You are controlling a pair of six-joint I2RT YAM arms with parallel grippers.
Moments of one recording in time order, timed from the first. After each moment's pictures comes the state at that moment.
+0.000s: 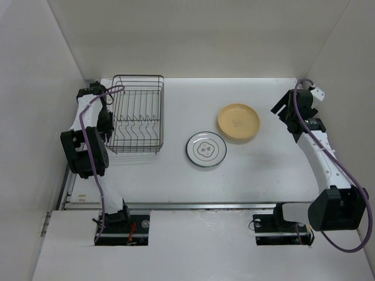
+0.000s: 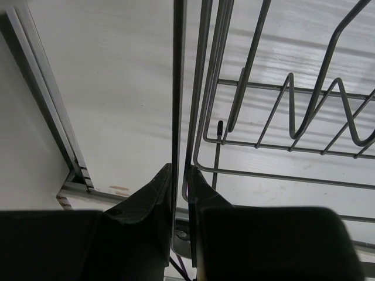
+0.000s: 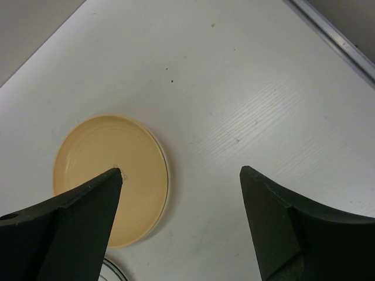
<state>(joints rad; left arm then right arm) 0.19 1.89 1.63 -1.21 -0.14 0.07 0.01 1.27 1.13 -0.46 0.39 0.60</state>
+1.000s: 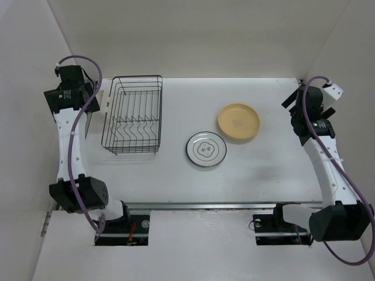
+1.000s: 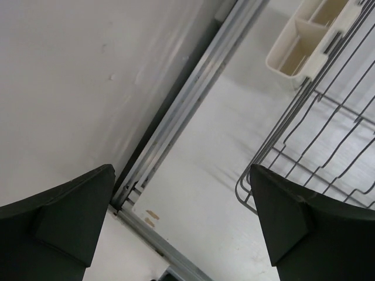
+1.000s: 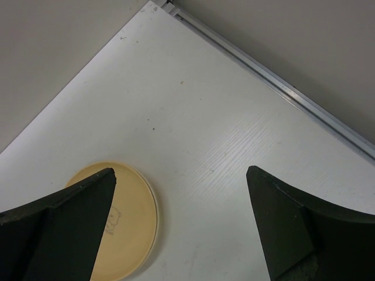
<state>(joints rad) 0.20 1.48 1.71 -1.07 -0.46 -0.09 0.01 1.18 1.20 -0.52 0.60 0.59</state>
